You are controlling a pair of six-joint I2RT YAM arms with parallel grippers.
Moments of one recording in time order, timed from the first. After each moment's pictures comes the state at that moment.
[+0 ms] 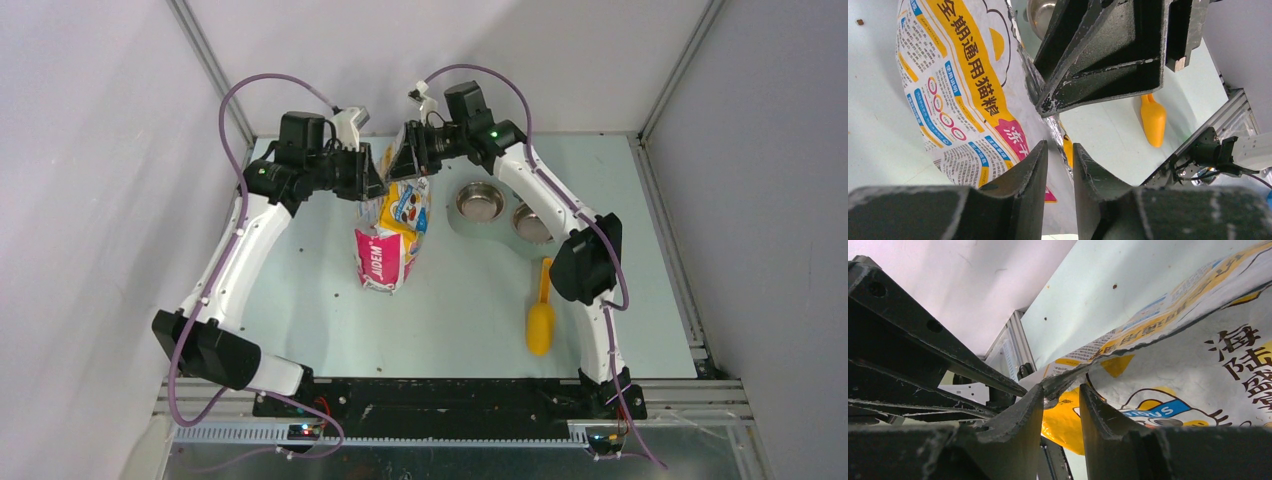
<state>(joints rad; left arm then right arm) -0.29 1.42 1.57 -0.80 0.46 -0.15 0.58 2.15 2.20 -0.59 -0.84 0.47</state>
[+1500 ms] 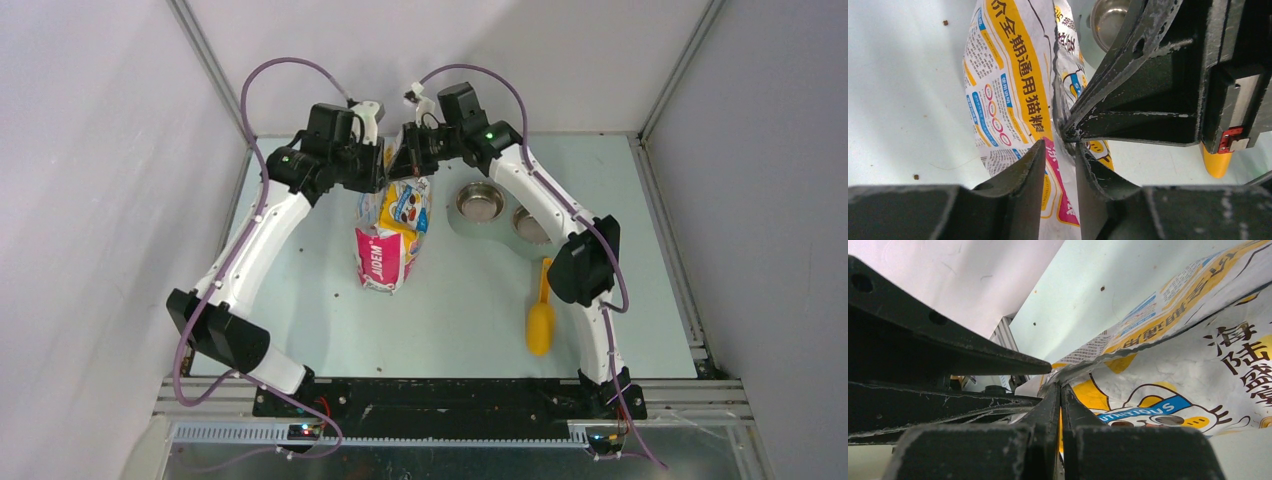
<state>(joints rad) -0.39 1.52 1.69 -0.86 0.11 -0.12 0.60 2.15 2.22 -0.63 -0.74 0.48</state>
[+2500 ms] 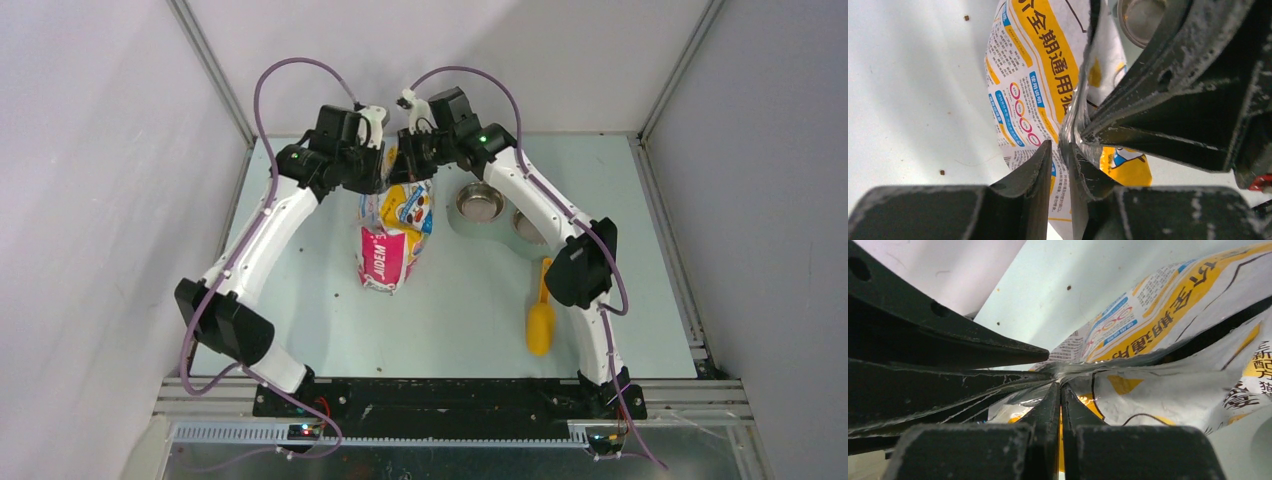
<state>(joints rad) -0.40 1.55 1.68 -0.87 0.03 -0.04 0.64 2.15 2.24 -0.69 -0.58 0.36</state>
